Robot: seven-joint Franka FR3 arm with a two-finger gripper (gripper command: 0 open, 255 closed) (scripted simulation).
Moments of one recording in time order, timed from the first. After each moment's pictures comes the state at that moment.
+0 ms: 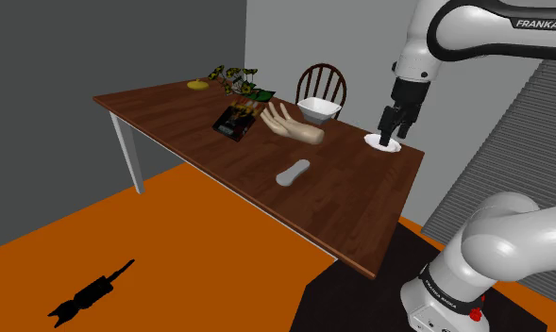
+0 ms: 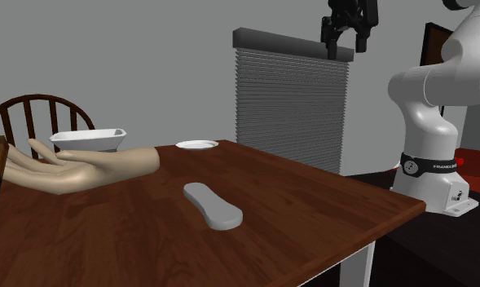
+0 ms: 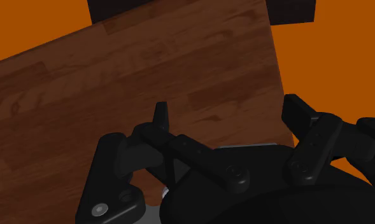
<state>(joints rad) 0.02 -0.77 -0.06 -2.42 -0.05 1.56 0.01</state>
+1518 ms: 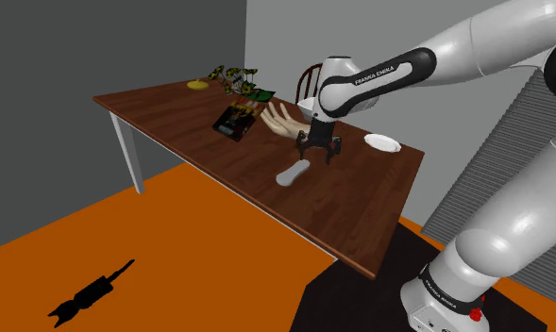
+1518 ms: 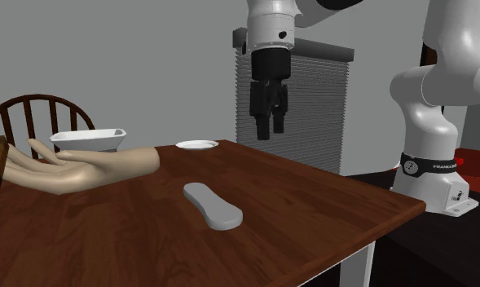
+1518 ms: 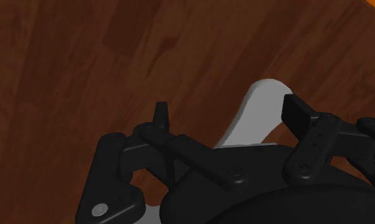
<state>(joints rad) -0.08 -0.07 0.12 -2.28 0.04 2.18 0.79</state>
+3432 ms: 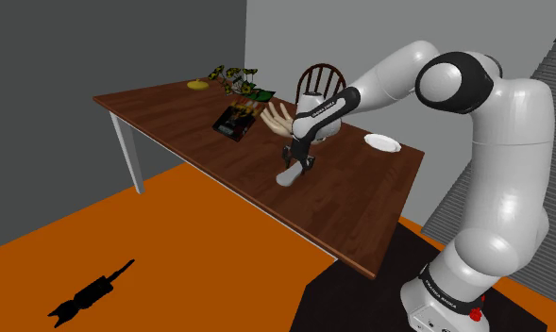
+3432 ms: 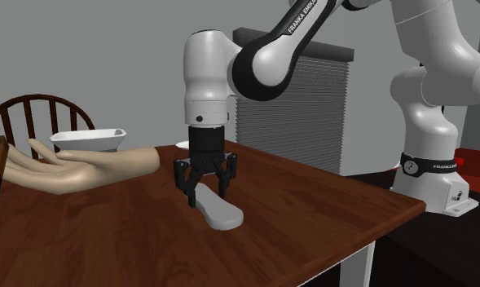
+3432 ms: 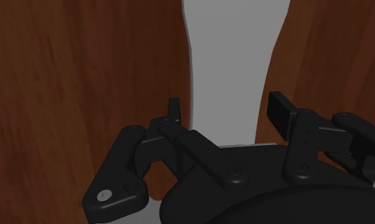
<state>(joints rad) -0.10 0.47 0.04 -1.95 -0.01 2.44 1.19</state>
